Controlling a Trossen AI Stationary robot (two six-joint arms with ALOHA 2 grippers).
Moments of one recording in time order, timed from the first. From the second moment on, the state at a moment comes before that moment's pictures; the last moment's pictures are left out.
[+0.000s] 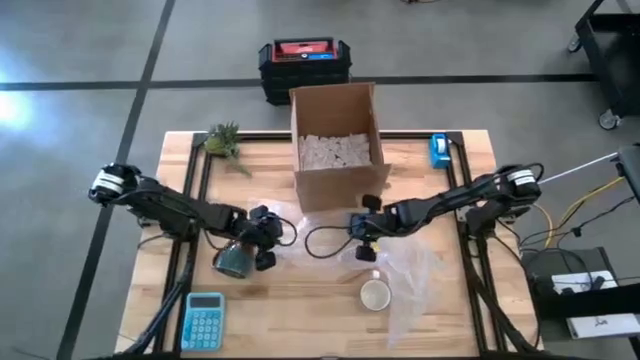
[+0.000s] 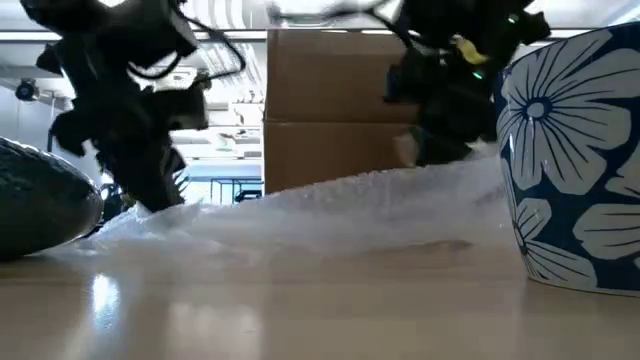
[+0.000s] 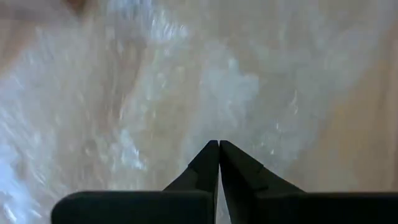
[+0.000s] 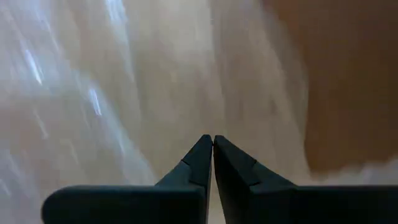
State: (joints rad) left arm -0.20 1.37 0.62 -0.35 -0.12 -0.41; right arm 0.14 1.70 0.97 -0.55 0.23 0.19
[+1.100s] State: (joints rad) left arm -0.41 1.58 0.76 -0.45 -0.17 -0.85; right arm 0.14 1.63 0.95 -0.40 0.24 0.07
